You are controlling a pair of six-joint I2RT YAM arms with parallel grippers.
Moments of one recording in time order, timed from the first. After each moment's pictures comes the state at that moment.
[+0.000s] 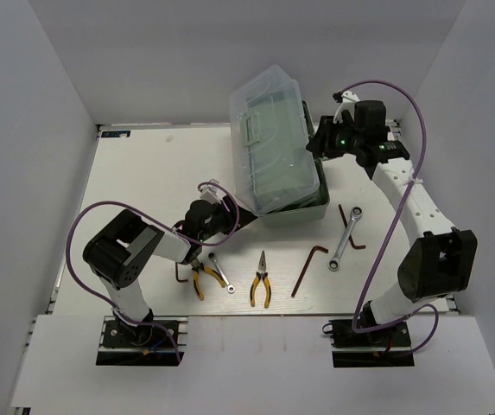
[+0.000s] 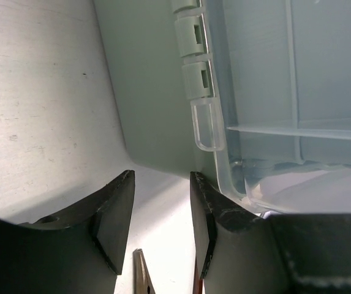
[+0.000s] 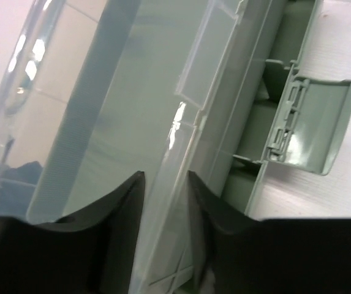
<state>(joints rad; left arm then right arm) -0.60 1.75 0.56 0.92 0.22 -1.01 0.23 1.56 1.45 -0.41 -0.39 0.16</state>
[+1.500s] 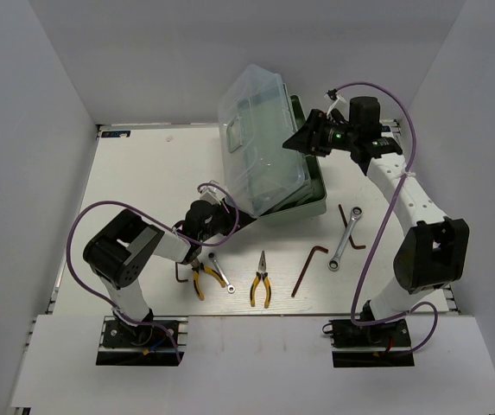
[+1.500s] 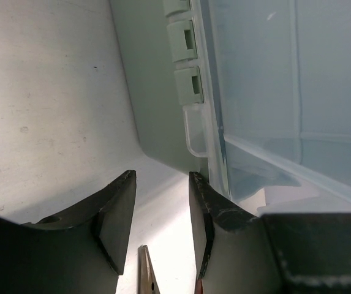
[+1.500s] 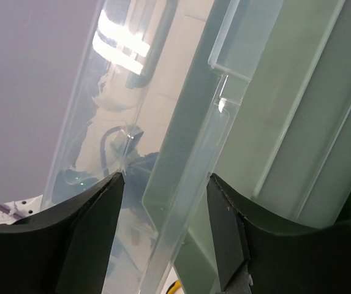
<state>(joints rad) -0.60 1.75 0.56 0.90 0.22 -1.02 0.24 1.63 1.48 -0.32 -0.73 0.49</state>
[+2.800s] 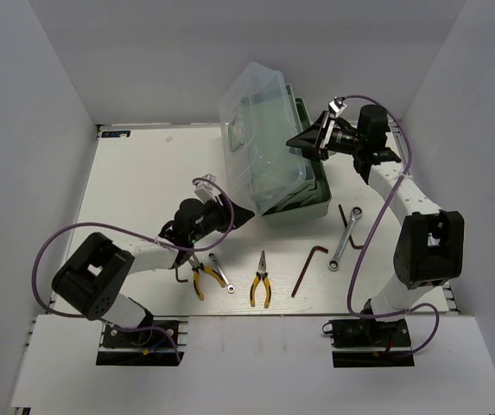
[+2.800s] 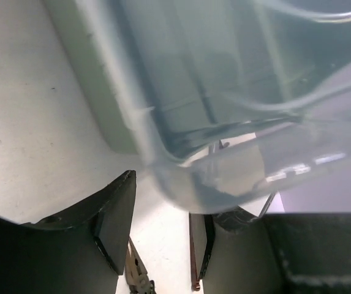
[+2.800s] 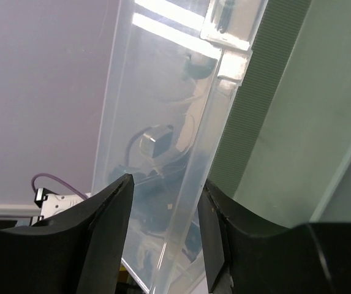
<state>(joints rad) -0.61 1.50 0.52 0.77 0.22 -0.87 0.16 1.65 1.31 0.11 -1.02 0.98</state>
